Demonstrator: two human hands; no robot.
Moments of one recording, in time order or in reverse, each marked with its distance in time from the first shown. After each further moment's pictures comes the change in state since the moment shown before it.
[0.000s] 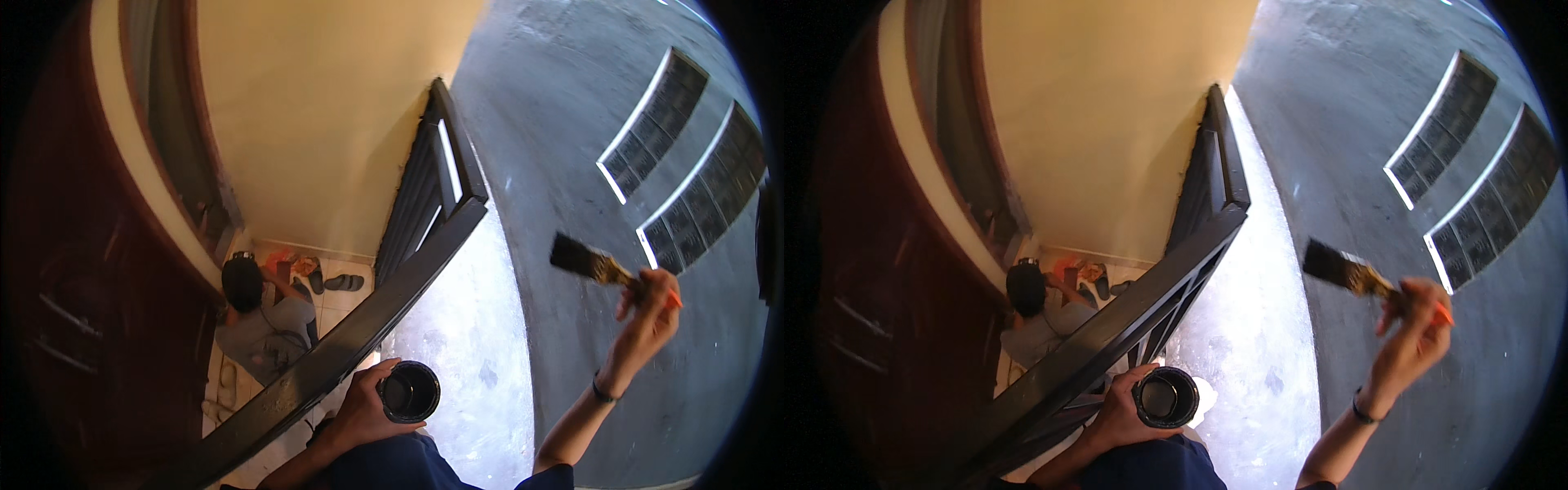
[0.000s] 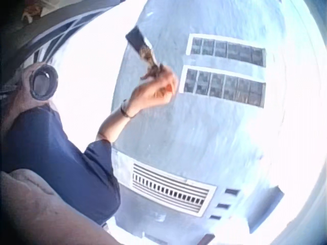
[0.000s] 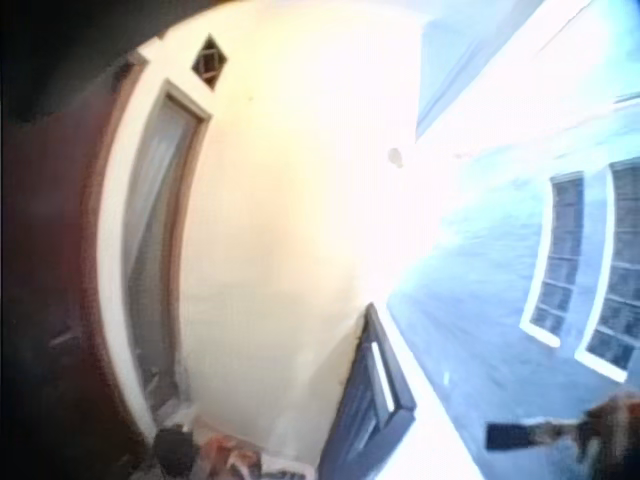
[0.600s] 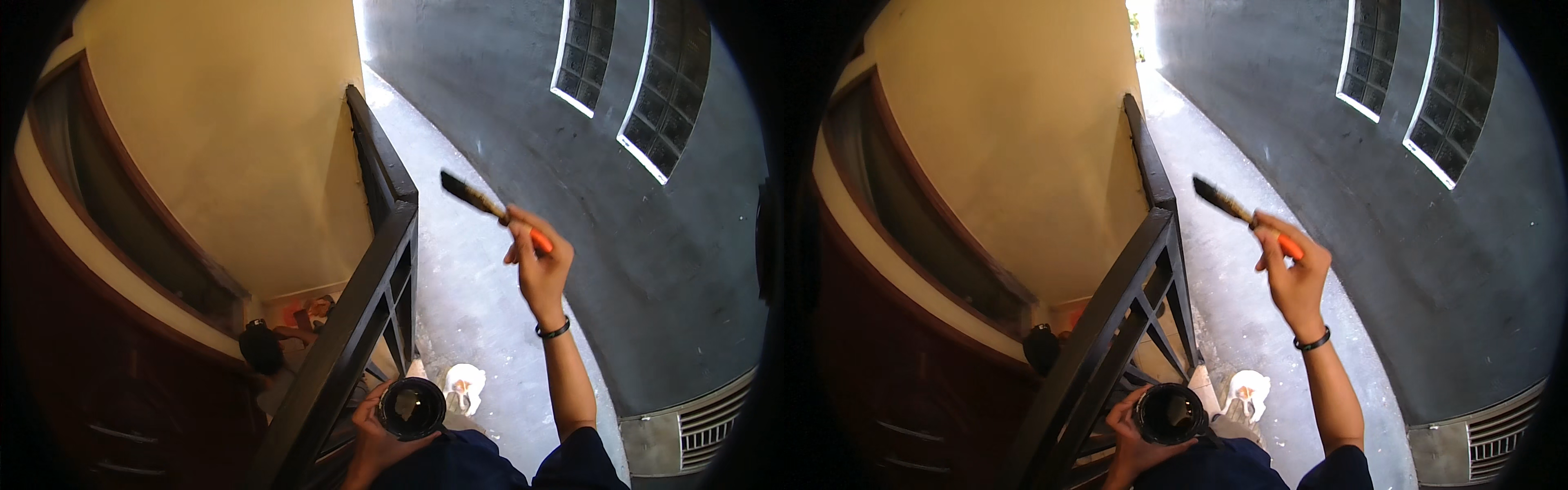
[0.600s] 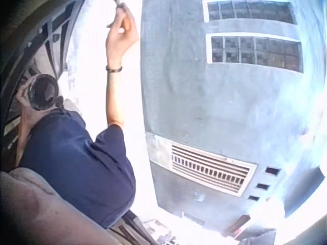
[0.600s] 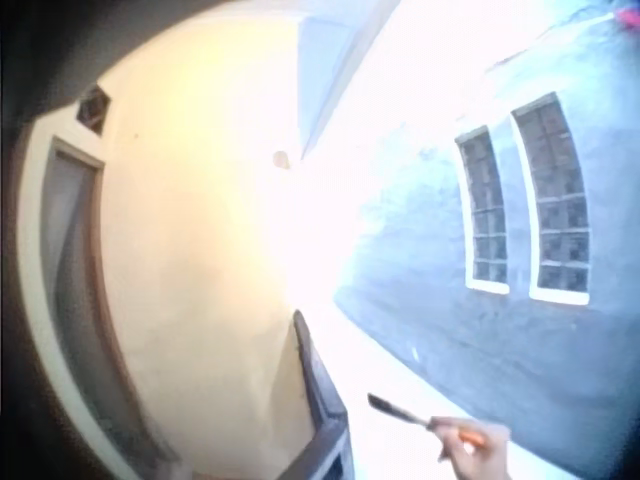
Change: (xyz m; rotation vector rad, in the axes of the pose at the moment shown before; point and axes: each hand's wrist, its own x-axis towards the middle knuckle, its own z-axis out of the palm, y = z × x) left_hand -0.008 -0.008 0.016 -0.035 -0.078 0.071; right_hand -0.066 0.083 0.073 0.146 -0.118 0.218
